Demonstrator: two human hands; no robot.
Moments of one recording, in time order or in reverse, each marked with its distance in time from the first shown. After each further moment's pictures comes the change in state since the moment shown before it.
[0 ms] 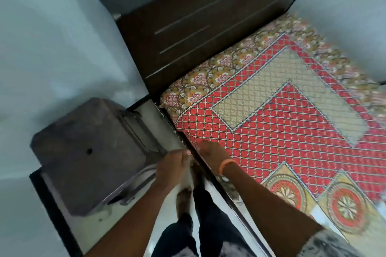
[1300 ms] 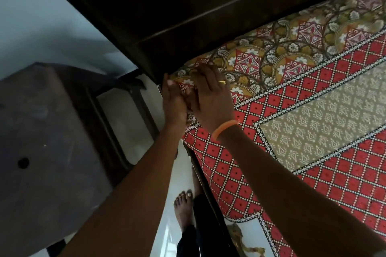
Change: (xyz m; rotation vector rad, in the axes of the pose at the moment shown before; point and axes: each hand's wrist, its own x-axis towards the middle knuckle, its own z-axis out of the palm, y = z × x) left_hand 0.298 -0.080 0.056 -1.107 0.459 -0.427; right_hand 0.292 -0.002 0.005 -0.321 0.581 -0.469
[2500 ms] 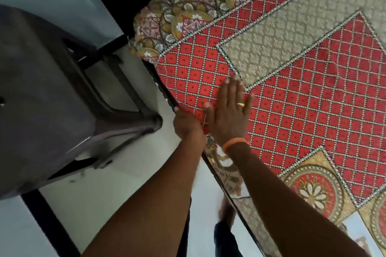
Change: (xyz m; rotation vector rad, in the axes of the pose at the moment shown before) left_hand -0.211 -0.122 0.022 0.200 0.154 -0.501; right_hand -0.255 0.014 -0.046 -0.289 -0.191 0.444
